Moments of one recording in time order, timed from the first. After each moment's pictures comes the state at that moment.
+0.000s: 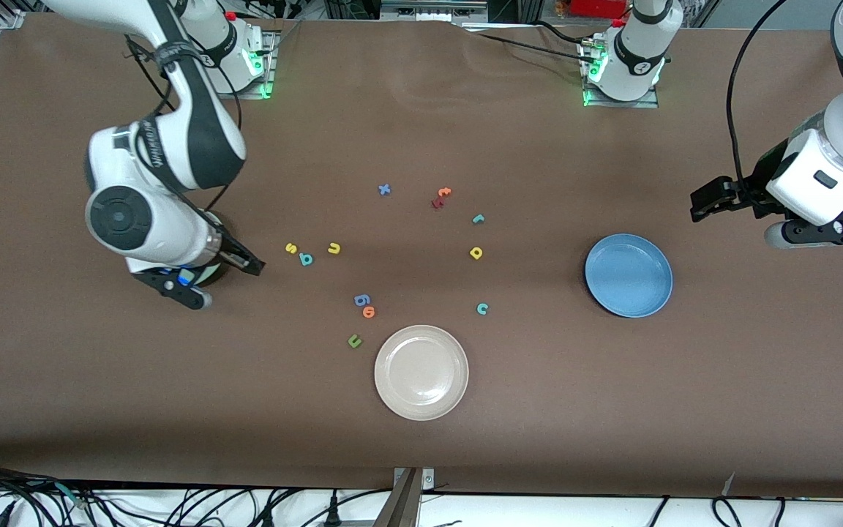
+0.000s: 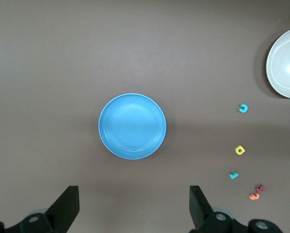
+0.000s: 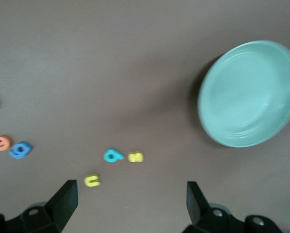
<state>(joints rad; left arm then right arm) -0.12 0.18 0.00 -1.41 -0.03 1.52 -0.21 0.38 0.43 -0.05 -1.60 0.05 1.84 0.81</state>
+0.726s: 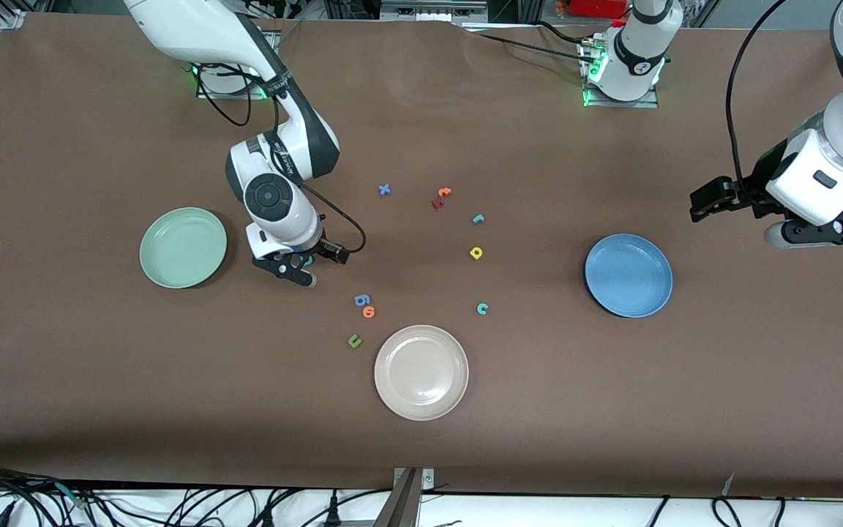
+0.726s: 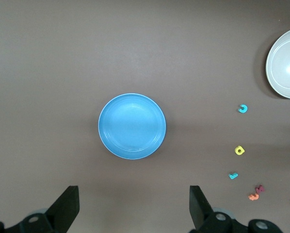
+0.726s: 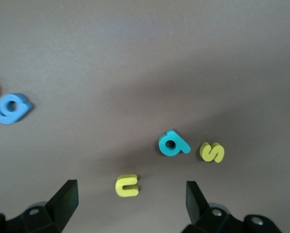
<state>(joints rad) -0.13 0.18 0.00 -1.41 -0.03 1.52 -0.21 0.53 0.51 -0.02 -1.93 0.05 2.36 0.85</state>
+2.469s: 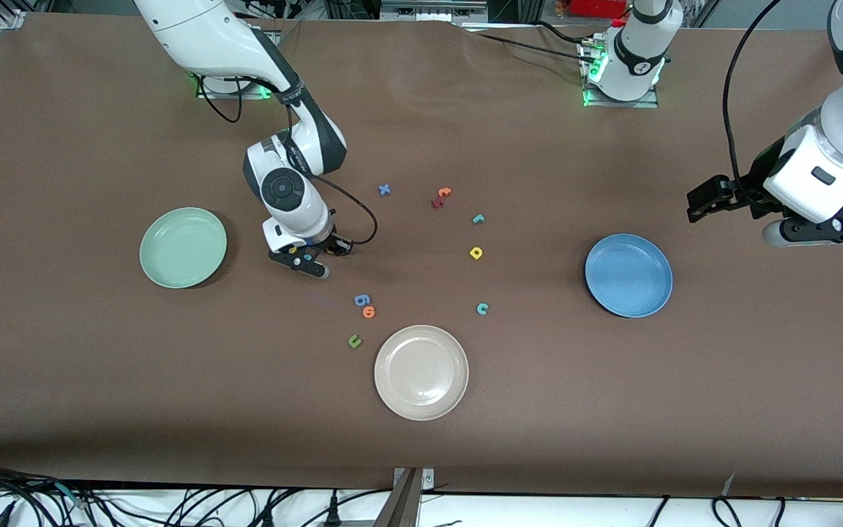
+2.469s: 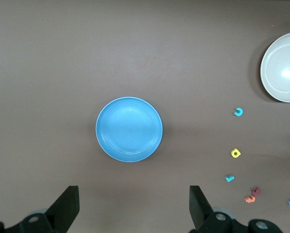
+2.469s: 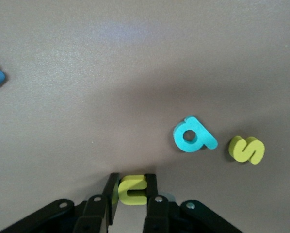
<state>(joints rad) -0.14 0.18 0.00 -1.39 -0.03 1.53 -0.23 0.53 0.55 0.02 -2.00 0.05 2.51 0.85</state>
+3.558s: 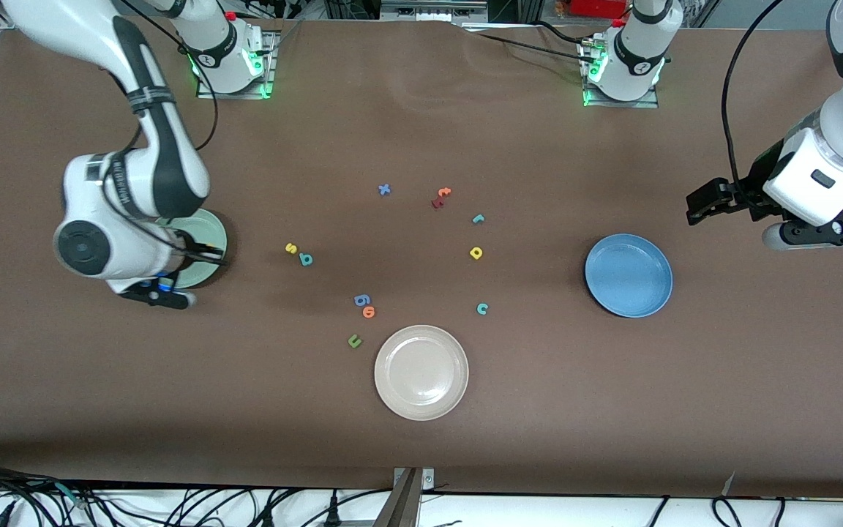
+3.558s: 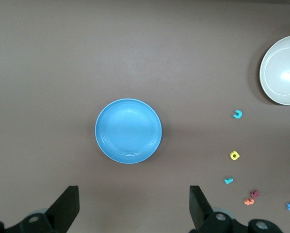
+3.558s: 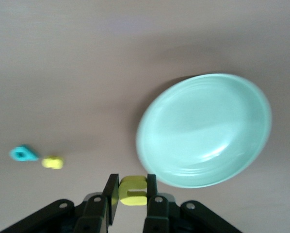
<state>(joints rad) -0.14 0.19 0.00 -1.38 -0.03 1.53 -0.24 0.24 0.44 -0.15 -1.74 0.05 1.84 0.24</state>
